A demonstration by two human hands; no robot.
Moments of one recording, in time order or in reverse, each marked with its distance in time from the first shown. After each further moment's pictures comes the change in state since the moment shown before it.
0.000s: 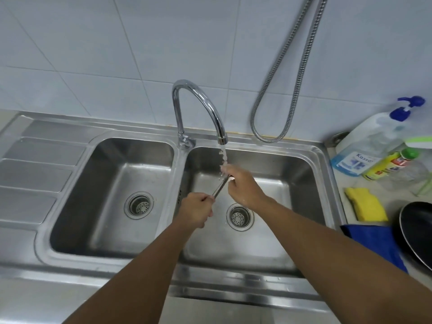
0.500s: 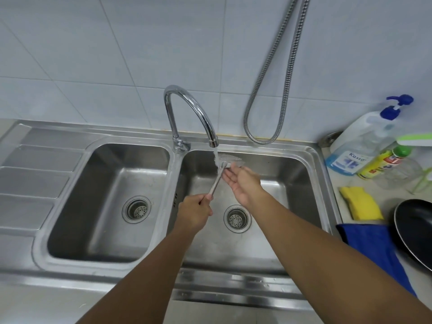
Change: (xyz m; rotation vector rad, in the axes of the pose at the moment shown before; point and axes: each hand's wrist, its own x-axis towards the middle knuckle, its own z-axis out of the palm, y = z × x) left_hand -0.008 0.003 0.016 -0.028 0.121 0.117; right_hand 0.015 -0.007 -0.013 1.459 0.296 0.560
